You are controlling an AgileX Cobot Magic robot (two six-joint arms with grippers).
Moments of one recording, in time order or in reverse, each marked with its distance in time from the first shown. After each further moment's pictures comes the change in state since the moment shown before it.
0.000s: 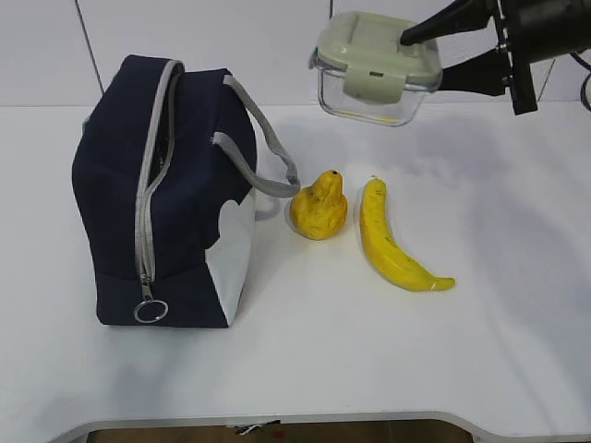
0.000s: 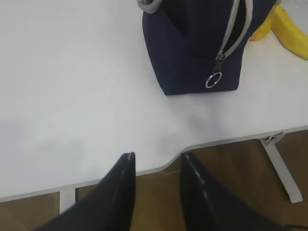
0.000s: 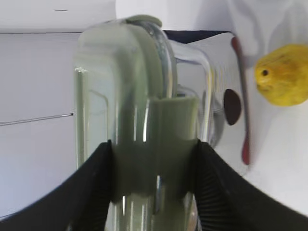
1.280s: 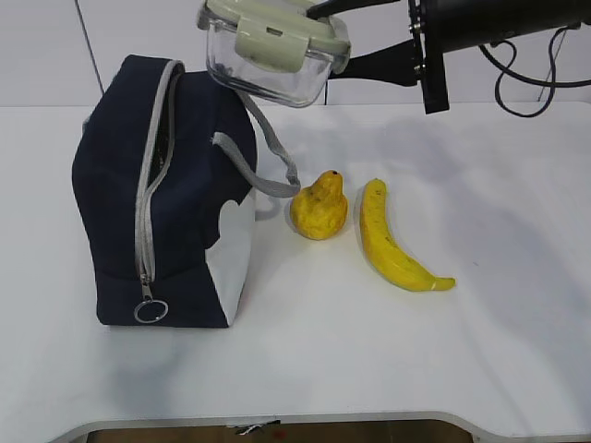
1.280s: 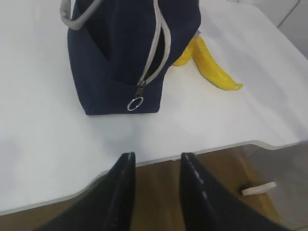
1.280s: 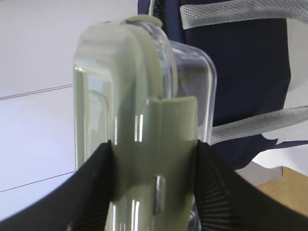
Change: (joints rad) left arm 0.000 0.098 0.000 -0.292 -0.072 0.000; right arm 0.192 0.000 0.000 0.164 0.000 0.119
